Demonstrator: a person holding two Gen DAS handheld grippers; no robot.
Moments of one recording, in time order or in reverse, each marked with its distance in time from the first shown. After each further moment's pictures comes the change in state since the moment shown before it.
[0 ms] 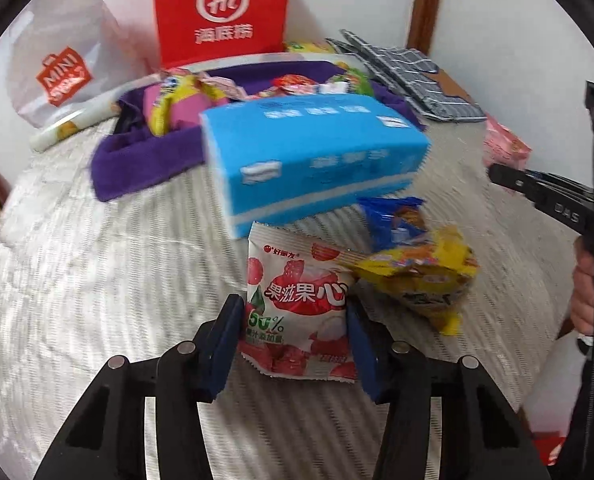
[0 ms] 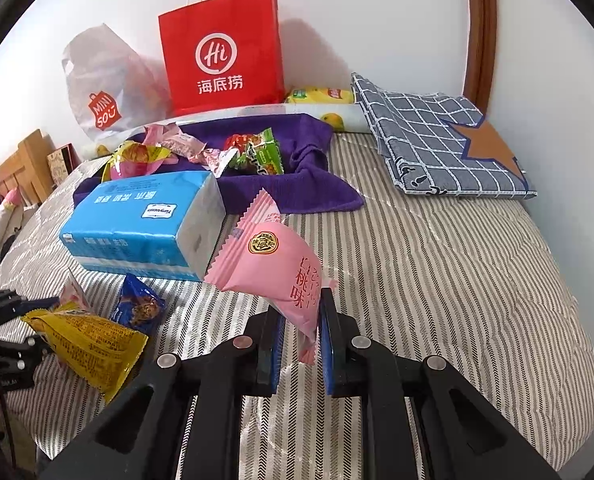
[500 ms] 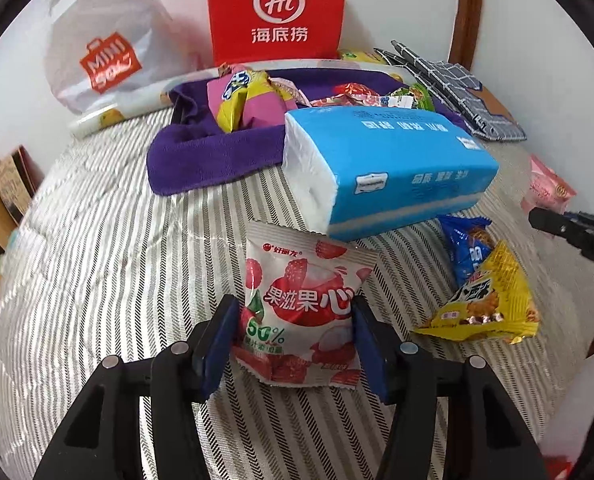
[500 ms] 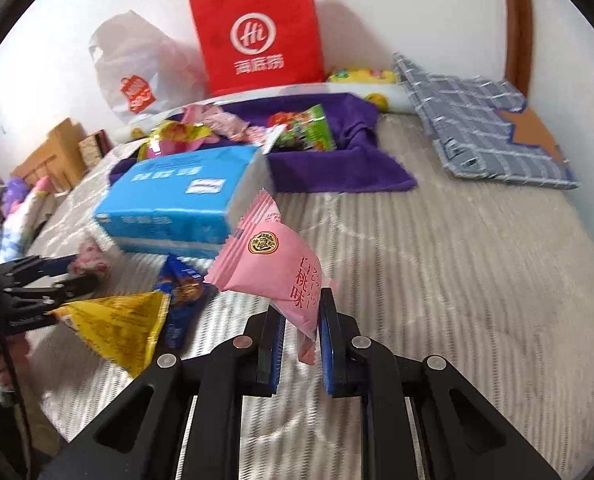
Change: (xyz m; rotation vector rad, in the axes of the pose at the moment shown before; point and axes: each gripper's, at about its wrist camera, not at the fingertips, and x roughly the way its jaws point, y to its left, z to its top) left arm 0.009 0.033 -0.001 -0.060 -0.029 0.097; right arm 0.010 0.016 -0.004 -0.011 0.080 0.180
